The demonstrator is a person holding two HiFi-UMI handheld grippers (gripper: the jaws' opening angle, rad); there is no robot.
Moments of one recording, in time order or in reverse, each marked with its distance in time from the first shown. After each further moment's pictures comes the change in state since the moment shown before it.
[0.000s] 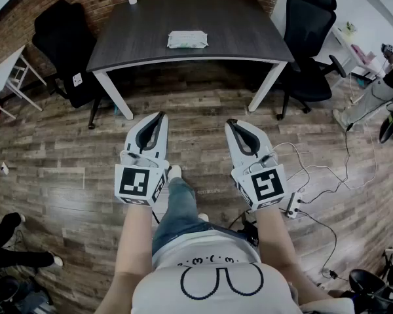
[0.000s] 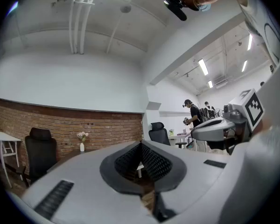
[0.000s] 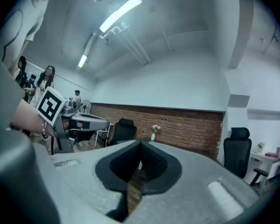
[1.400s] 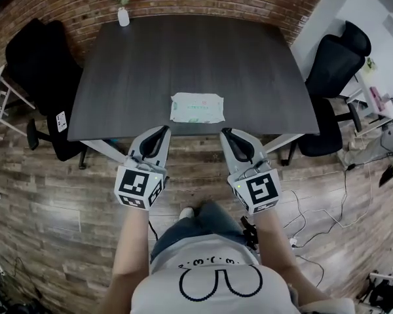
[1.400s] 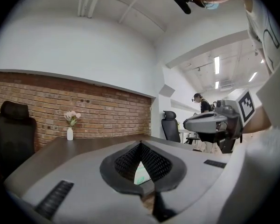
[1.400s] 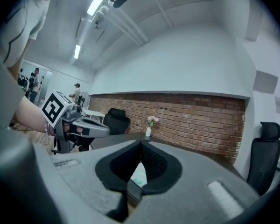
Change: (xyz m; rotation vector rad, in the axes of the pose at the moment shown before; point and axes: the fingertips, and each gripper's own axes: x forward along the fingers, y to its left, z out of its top) left arm 0.370 0.254 -0.110 -0.123 0.157 -0.088; right arm 0.416 -0.196 -0.067 0.002 0.098 0.070
